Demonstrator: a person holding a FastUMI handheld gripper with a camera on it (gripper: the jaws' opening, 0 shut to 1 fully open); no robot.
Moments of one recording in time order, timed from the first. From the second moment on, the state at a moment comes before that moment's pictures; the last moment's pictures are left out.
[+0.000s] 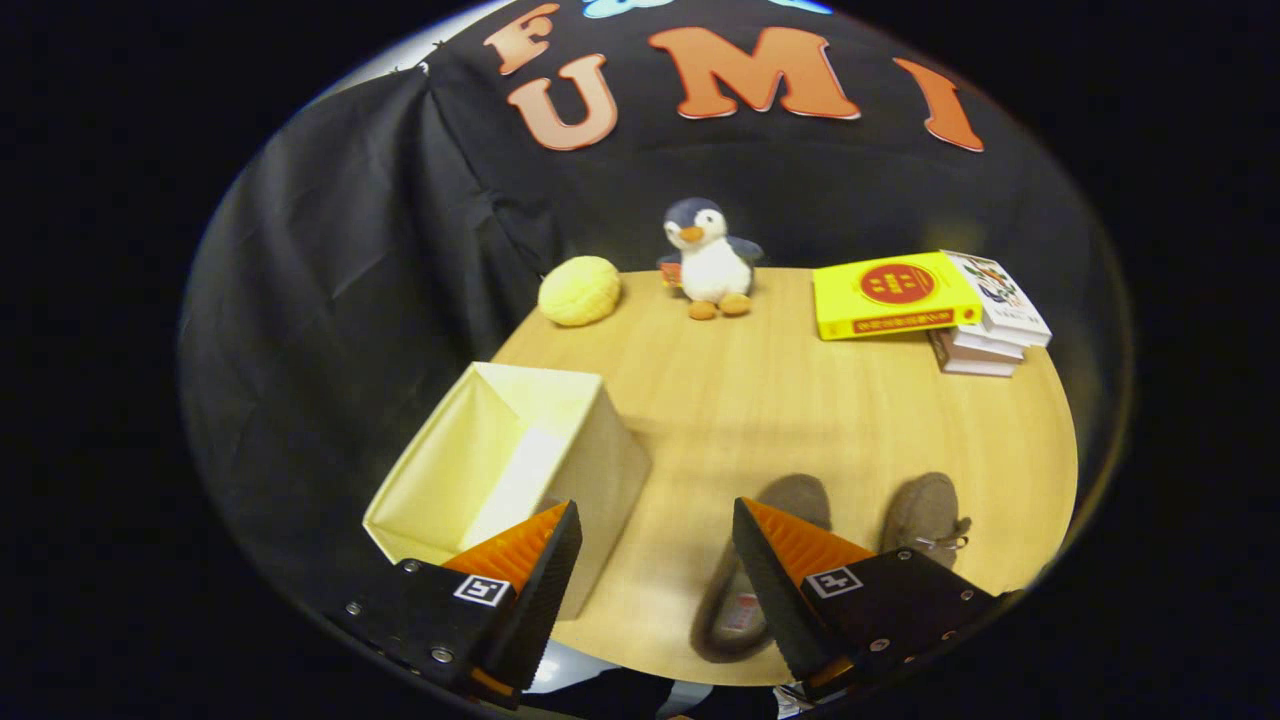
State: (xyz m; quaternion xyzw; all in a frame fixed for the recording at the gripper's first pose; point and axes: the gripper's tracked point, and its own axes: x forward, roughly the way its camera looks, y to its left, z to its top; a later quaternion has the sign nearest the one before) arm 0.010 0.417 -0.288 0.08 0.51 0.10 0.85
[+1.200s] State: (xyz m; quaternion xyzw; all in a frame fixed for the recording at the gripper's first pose) arm -0.027 0.381 -0.352 0.09 0.58 -0.02 0.81
